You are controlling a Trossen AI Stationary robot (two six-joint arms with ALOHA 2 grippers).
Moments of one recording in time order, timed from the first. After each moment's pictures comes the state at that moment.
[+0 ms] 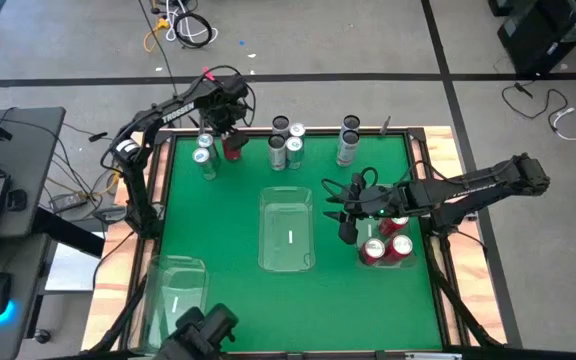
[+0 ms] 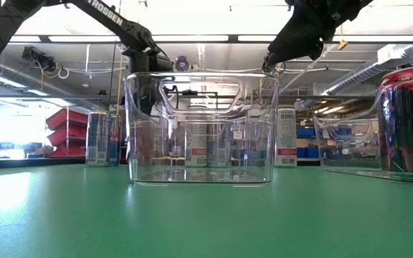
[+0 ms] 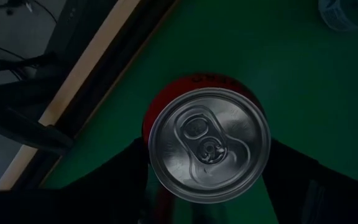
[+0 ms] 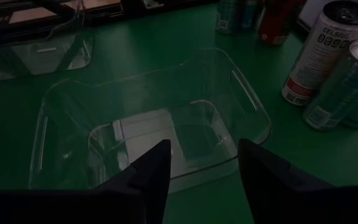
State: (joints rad) left arm 0.84 1.87 1.65 -1.21 -0.03 0.13; right arm 0.14 1.18 0.85 -0.29 0.31 0.31
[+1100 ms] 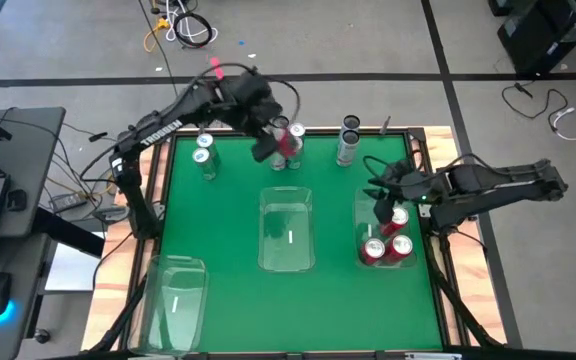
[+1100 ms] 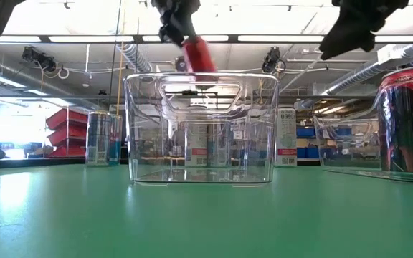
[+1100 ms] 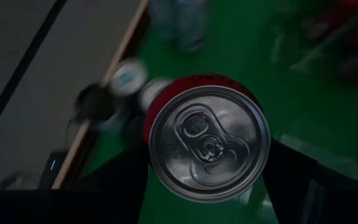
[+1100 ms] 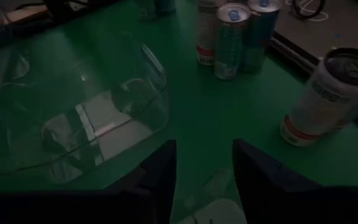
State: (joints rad) left arm 0.43 1.78 2.10 -1.22 0.05 0.07; right arm 0.11 0.81 0.85 -0.77 0.45 0.52
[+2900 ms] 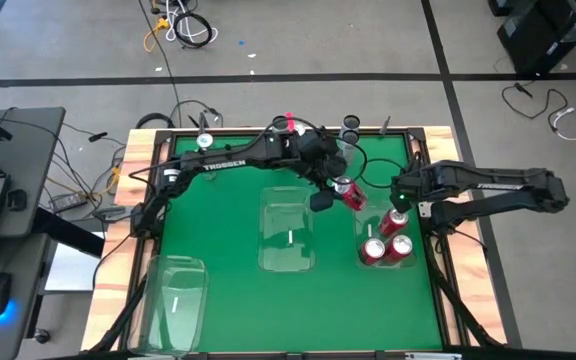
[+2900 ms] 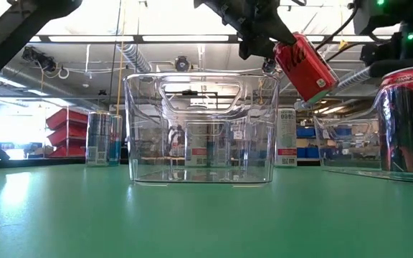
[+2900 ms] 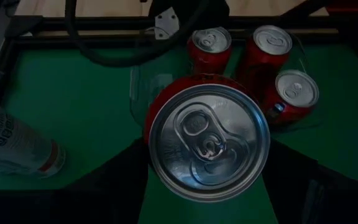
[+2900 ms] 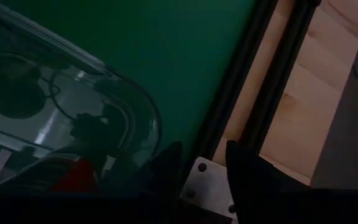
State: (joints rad) left arm 0.16 2.14 2.20 -0.77 0.20 0.12; right arm -0.14 0.91 0.78 -1.49 0.41 0.99
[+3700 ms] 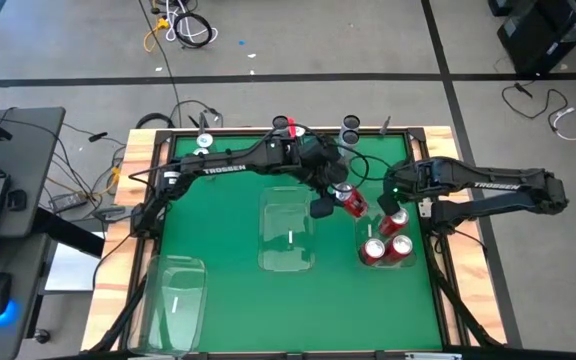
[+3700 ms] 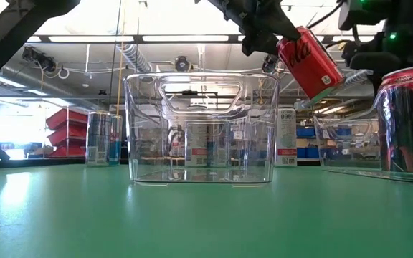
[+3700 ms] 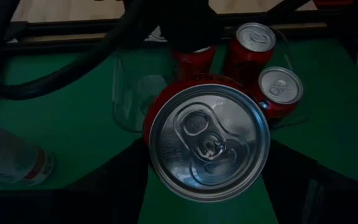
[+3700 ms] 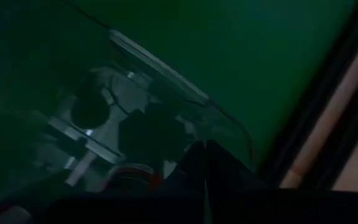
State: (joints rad) left arm 0.13 2.14 2.20 -0.77 0.19 0.13; right arm -0.18 0.93 0.78 -1.25 0.29 0.80
